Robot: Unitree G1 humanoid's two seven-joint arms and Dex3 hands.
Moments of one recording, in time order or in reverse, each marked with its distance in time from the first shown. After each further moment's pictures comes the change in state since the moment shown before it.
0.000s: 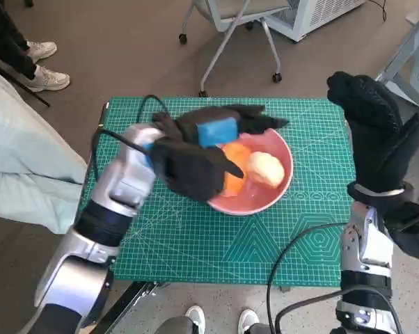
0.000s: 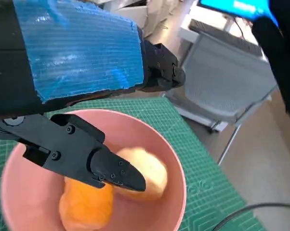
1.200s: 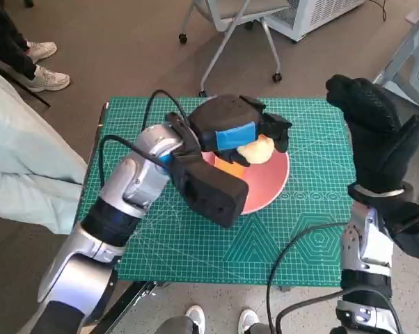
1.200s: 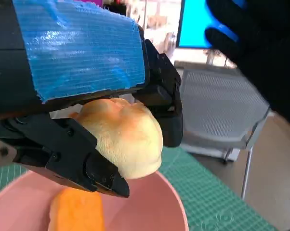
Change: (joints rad) left arm -0.036 -0.049 -0.130 0.030 0.247 -0.129 0.253; right arm -0.001 0.001 -0.012 0.033 0.000 -0.029 0.025
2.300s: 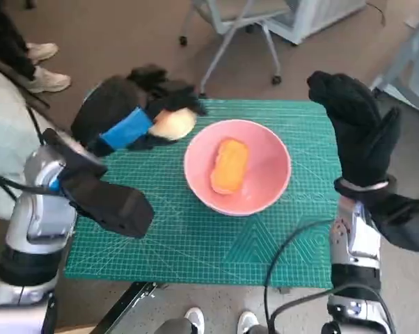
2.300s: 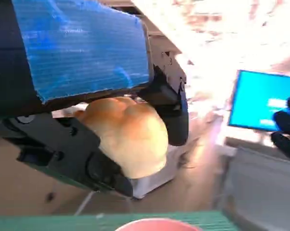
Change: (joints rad) left arm 0.256 0.288 0.264 -0.510 -0.071 0.115 0.069; right arm -0.049 0.016 0.018 0.056 0.002 -0.003 0.025
